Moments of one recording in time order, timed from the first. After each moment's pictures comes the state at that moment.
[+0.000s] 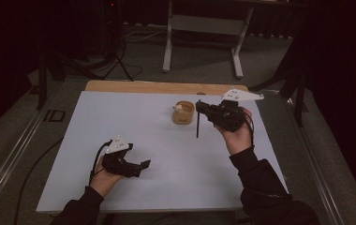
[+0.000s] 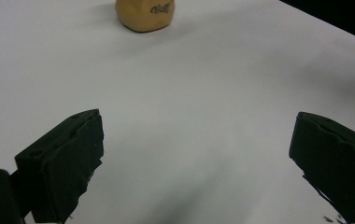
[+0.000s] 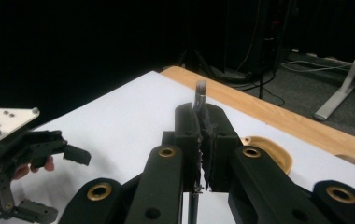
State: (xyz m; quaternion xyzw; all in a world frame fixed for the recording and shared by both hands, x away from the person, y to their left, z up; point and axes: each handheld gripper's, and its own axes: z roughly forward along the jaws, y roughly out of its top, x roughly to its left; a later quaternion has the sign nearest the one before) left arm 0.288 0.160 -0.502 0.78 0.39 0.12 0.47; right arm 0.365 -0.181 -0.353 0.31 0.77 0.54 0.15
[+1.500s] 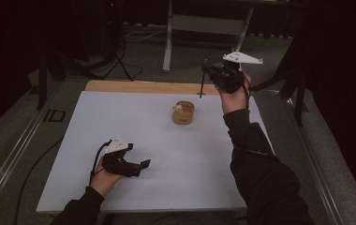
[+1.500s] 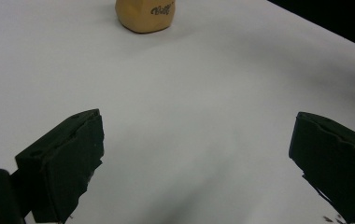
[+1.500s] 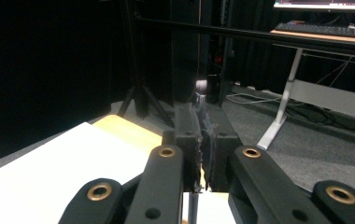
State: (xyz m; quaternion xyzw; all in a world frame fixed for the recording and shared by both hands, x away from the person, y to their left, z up) left arm 0.290 0.161 -0.507 0.77 0.39 0.11 0.48; right arm 0.456 -0.176 -0.316 0.35 0.71 0.55 0.25
